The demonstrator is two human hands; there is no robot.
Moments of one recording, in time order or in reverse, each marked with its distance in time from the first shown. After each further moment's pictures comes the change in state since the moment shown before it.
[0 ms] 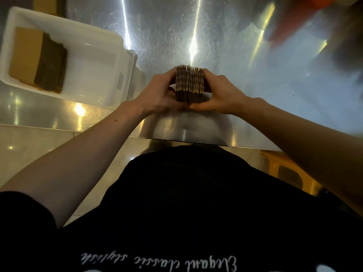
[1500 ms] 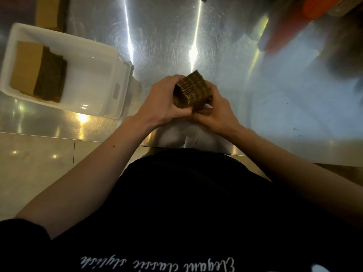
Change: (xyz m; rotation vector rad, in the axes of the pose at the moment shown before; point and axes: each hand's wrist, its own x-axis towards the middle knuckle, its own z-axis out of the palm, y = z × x) left_hand 0.001 0.037 0.019 0.211 0.177 -0.024; right_hand -0.030 -0.002 0.025 0.281 0.316 0.172
